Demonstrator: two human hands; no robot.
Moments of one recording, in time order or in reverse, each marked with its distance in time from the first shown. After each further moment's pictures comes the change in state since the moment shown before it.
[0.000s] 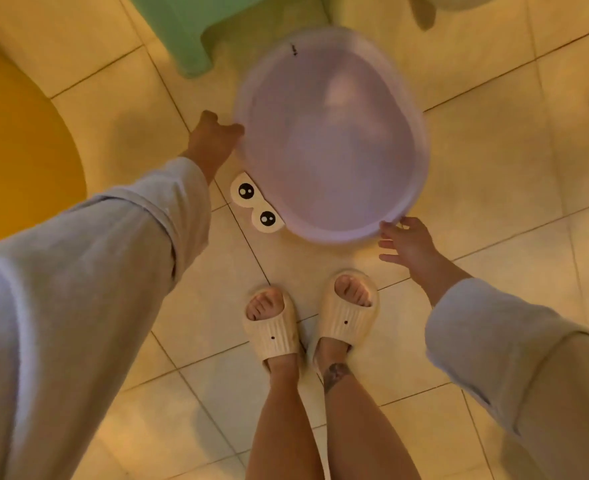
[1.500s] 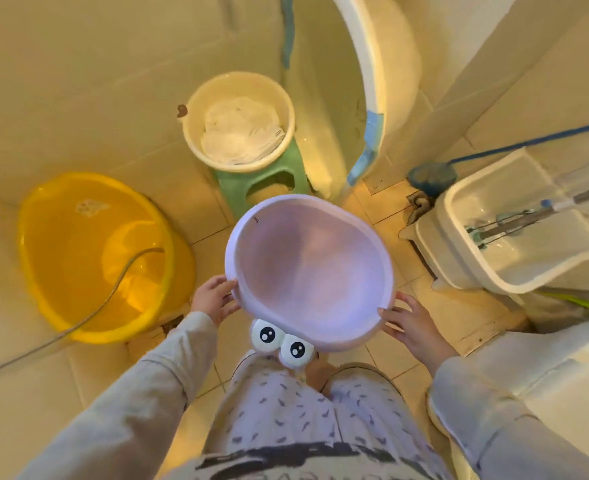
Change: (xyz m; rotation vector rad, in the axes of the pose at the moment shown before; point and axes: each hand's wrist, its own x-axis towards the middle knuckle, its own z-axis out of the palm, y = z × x) left_hand -0.558 0.031 -0.238 -0.793 -0.067 0.024; right_hand -0.518 0.019 -0.243 0.439 -0.190 -0.308
